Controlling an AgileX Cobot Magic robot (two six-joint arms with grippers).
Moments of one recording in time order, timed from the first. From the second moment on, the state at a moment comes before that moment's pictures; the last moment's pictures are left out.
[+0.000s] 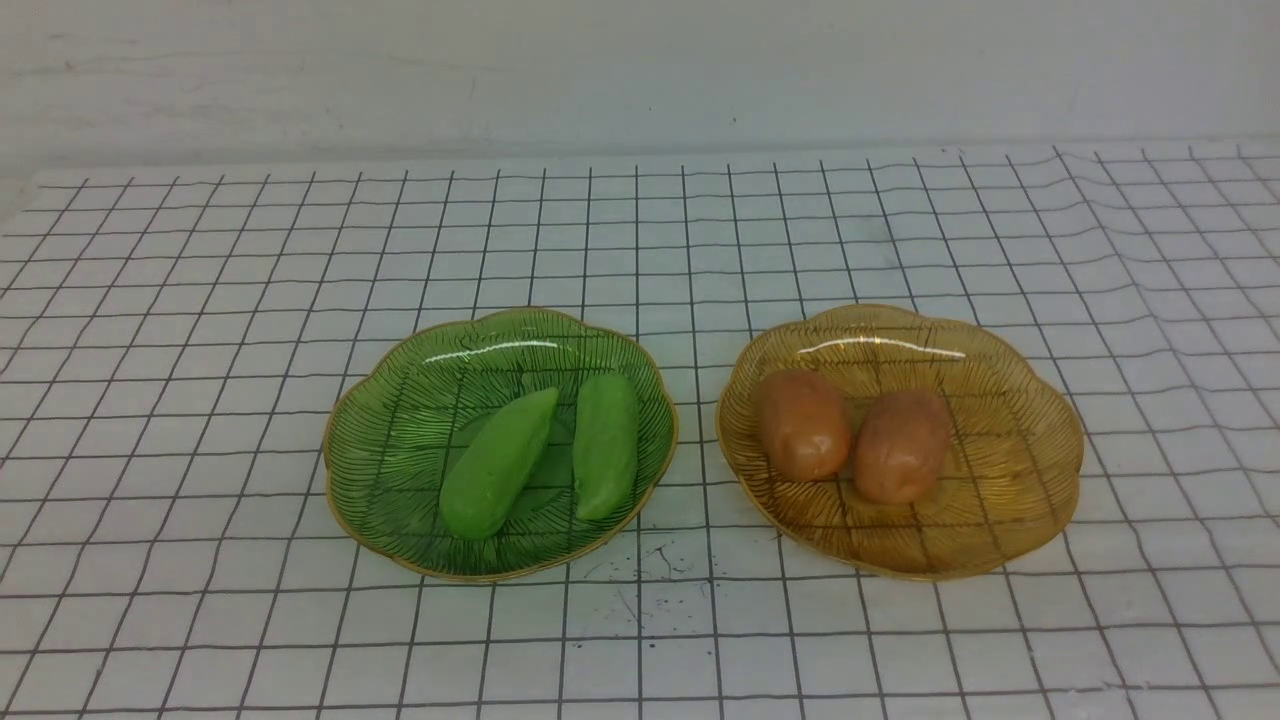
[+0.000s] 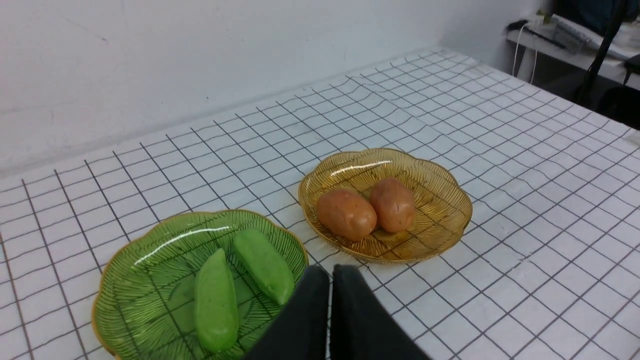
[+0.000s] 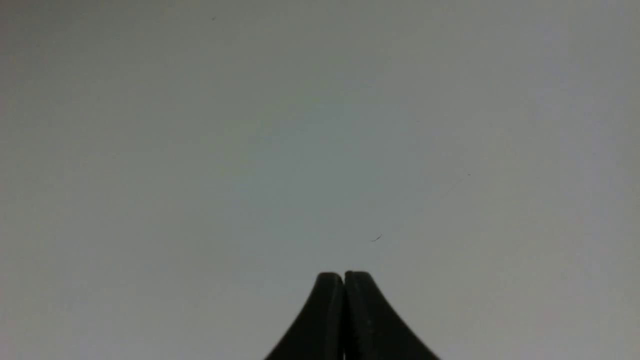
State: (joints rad) right arm 0.22 -0.02 -0.41 0.21 0.05 -0.04; left arm -0.64 0.41 -0.94 0.03 0.86 -0.06
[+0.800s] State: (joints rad) right arm 0.22 -0.02 -0.41 0.21 0.05 0.00; left arm -0.07 -0.01 -0.04 0.05 0.42 -0.06
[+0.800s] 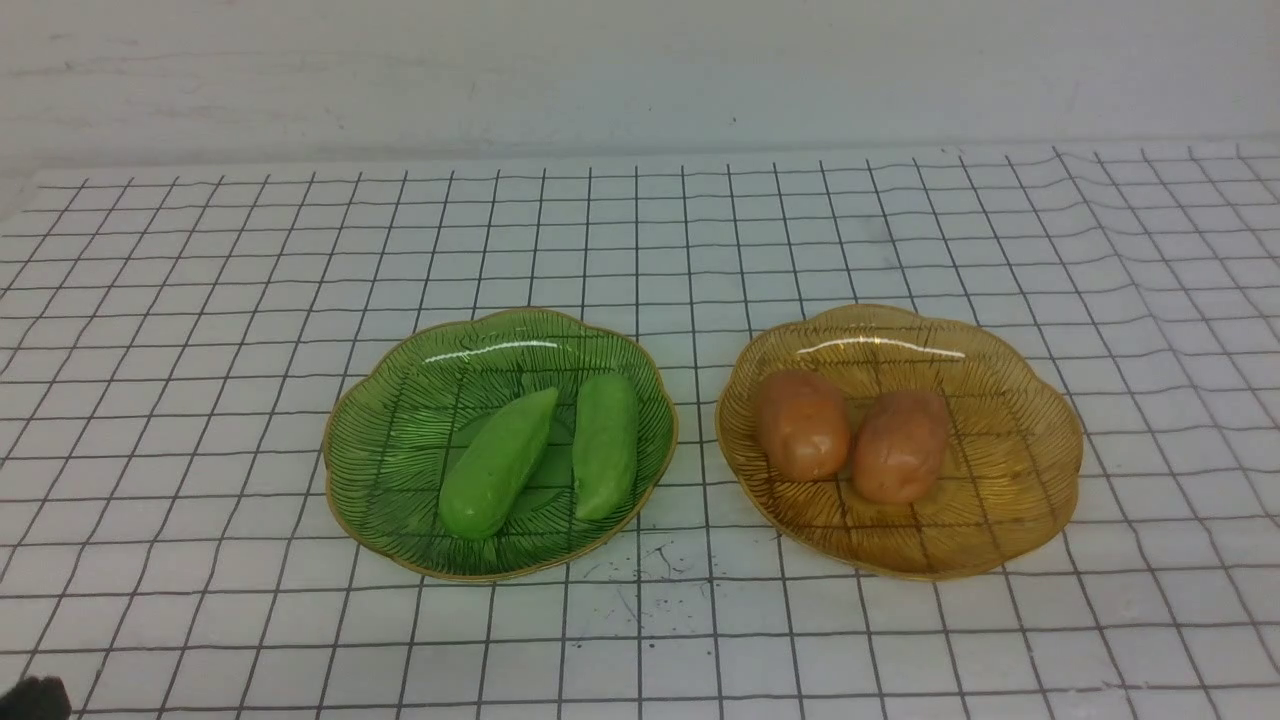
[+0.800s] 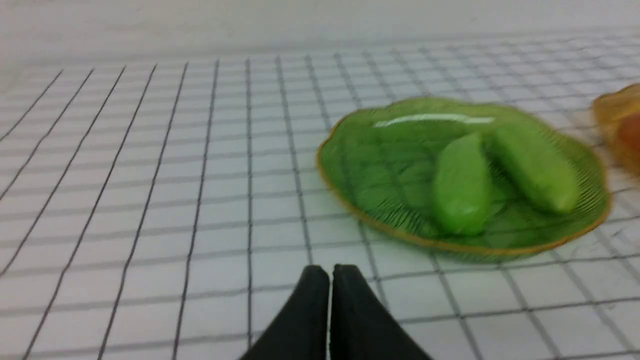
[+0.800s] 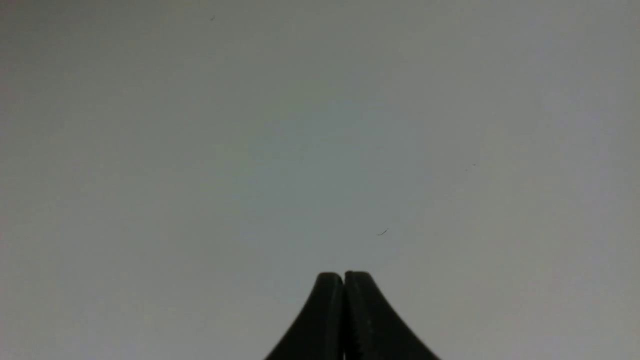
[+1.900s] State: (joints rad) right arm 0.22 -0.02 -0.41 0.21 0.06 0.00; left arm 0.00 -0.01 0.03 0.01 0.39 -0.01
